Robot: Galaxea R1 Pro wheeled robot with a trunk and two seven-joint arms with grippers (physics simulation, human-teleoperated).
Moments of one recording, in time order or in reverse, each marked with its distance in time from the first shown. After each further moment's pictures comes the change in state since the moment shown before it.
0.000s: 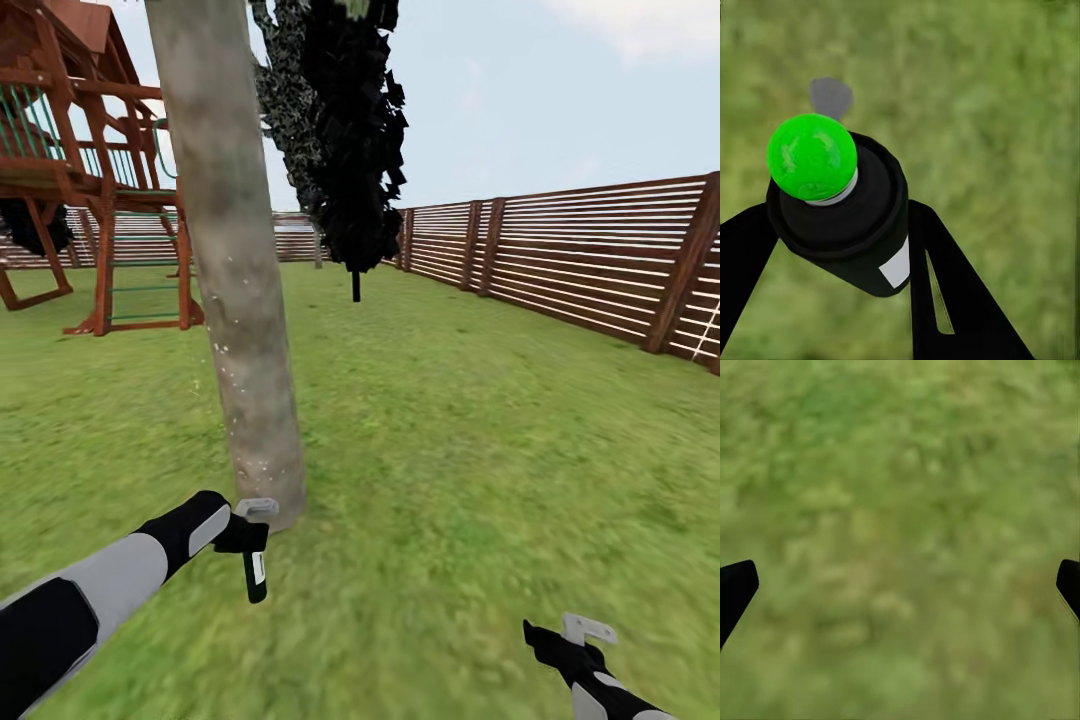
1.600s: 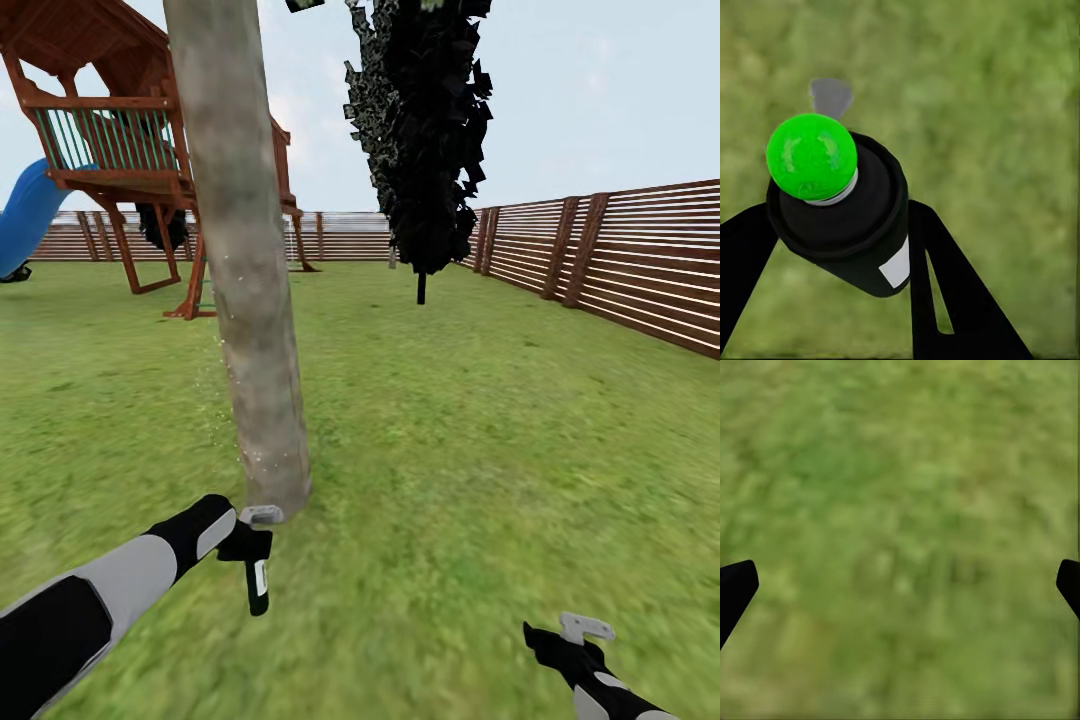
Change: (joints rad) left arm -0.002 -0.038 0.002 0.052 -0.001 0.031 0.005; right arm 0.001 -0.007 0.065 0.000 0.006 0.001 0.002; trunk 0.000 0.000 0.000
